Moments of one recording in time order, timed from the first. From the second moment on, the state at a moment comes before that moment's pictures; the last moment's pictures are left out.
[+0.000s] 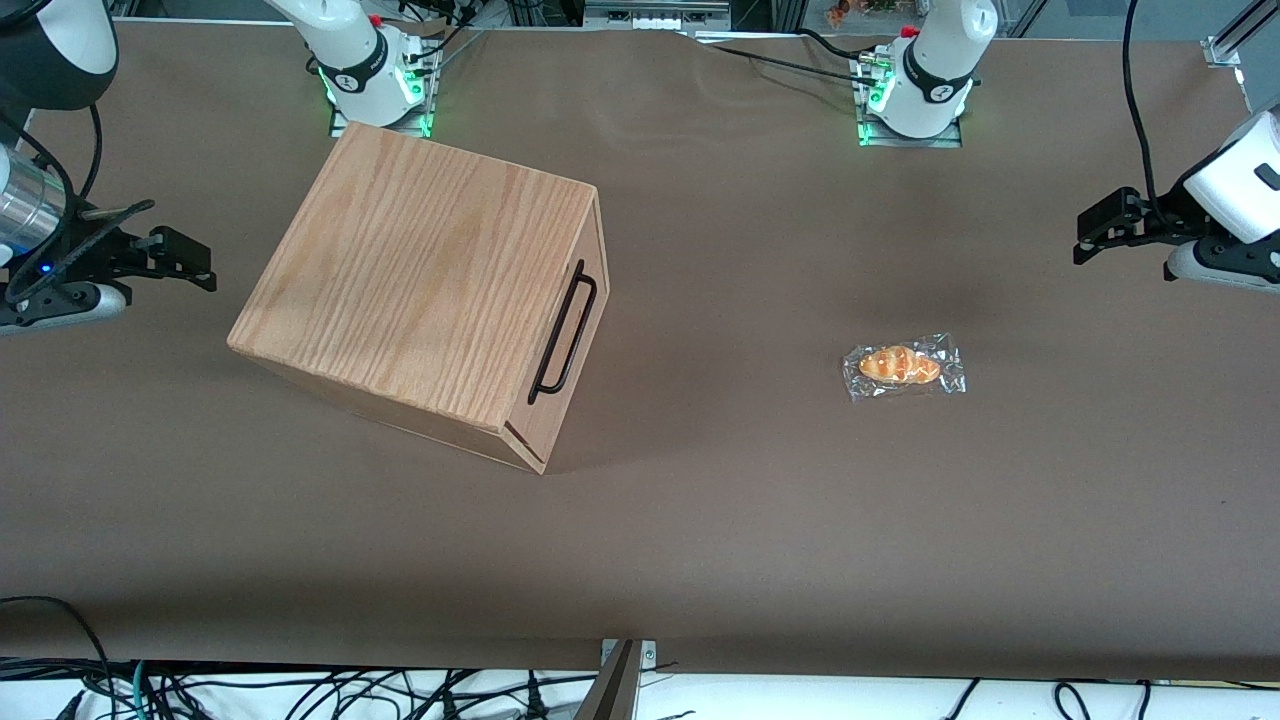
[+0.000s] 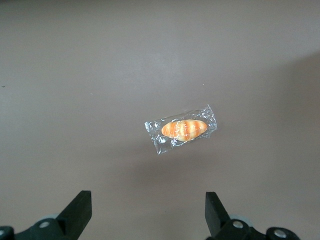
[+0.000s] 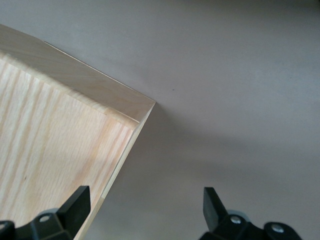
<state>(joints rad) -0.02 0.02 0.00 -1.59 -0.01 1.59 0.14</state>
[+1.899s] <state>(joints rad) -0.11 0.27 -0.16 -1.56 -0.34 1.56 0.14</state>
